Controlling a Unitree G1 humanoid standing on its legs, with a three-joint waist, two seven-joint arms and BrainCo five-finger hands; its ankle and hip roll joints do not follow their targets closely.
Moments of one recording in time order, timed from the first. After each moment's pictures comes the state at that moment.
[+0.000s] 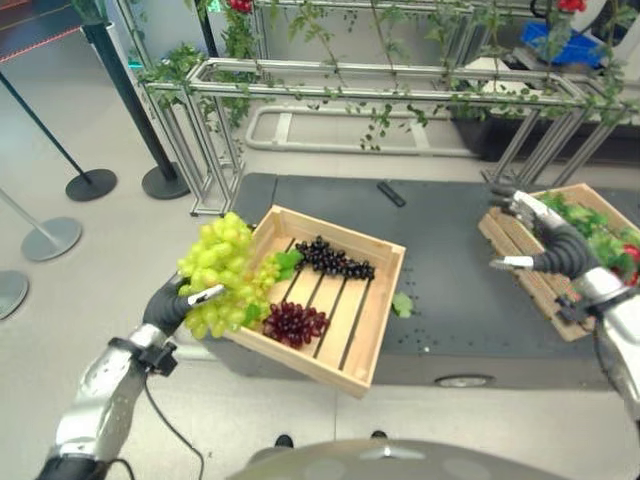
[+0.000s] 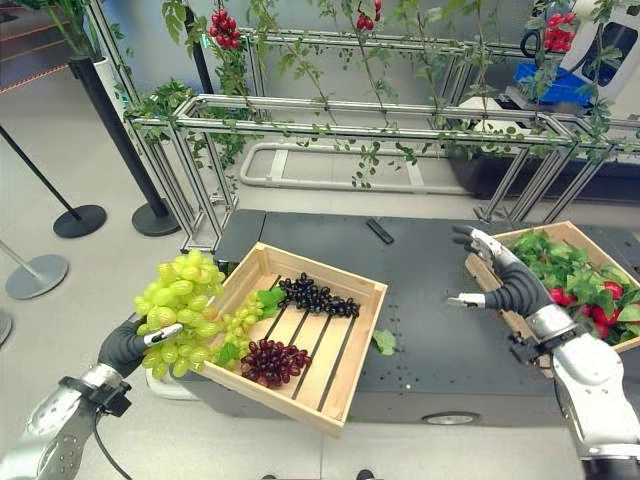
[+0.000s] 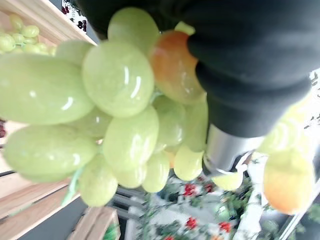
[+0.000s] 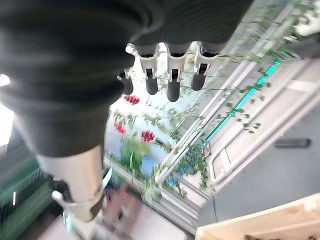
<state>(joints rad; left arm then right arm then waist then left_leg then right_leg) 0.26 0.60 0.06 0.07 -0.76 -0.12 -0.42 0.15 -0.67 -0.22 -0.03 0.26 -0.29 0.34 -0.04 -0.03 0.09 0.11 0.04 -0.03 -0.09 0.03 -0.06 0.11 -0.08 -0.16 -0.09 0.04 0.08</state>
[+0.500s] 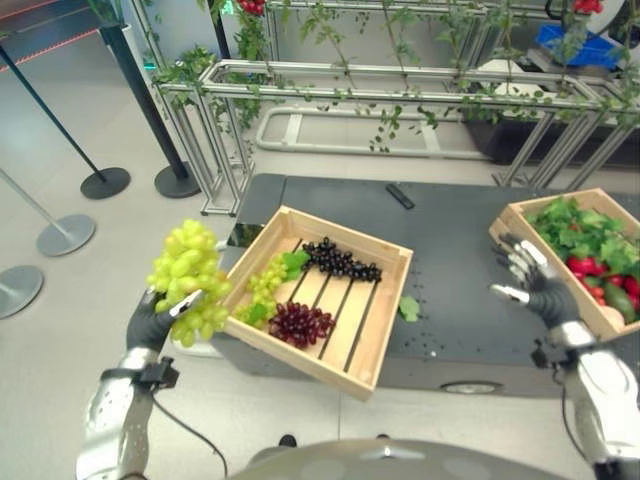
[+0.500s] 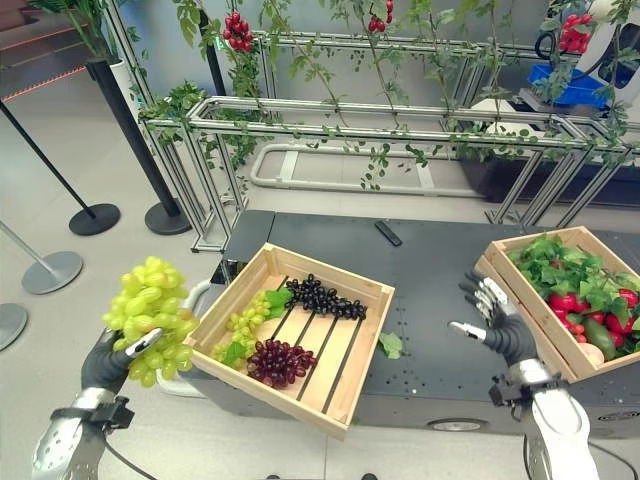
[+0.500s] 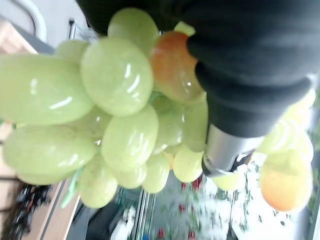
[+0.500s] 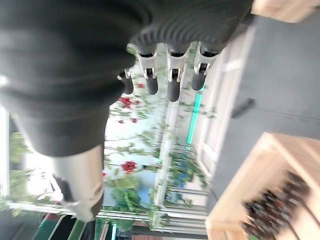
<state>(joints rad) 0.35 0.34 0.25 0.12 -0.56 -0.24 -0.25 0.30 -0.46 -0.22 0.07 0.41 -0.25 0.34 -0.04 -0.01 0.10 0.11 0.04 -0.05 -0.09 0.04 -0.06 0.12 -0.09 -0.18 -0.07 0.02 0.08</state>
